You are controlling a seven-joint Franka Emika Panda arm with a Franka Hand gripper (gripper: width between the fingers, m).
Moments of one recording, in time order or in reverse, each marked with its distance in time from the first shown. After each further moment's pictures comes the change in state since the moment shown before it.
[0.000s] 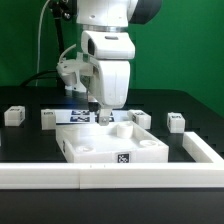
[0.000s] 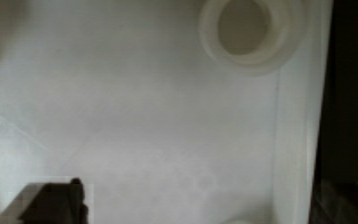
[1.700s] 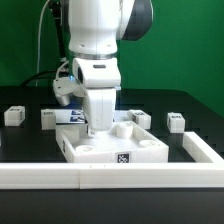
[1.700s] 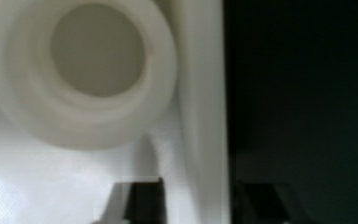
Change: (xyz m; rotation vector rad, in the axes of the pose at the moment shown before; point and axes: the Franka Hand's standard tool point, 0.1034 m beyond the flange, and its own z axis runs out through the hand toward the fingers) arm -0.001 -0.040 0.044 0.092 0.035 0.041
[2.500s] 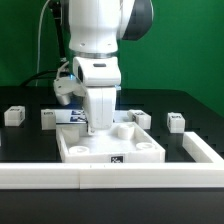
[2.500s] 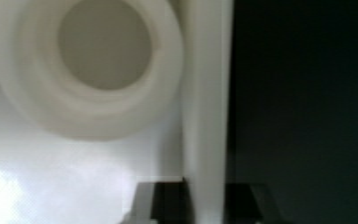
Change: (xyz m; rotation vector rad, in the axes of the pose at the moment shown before) arm 0.011 0.008 -0.002 -0.028 0.003 0.072
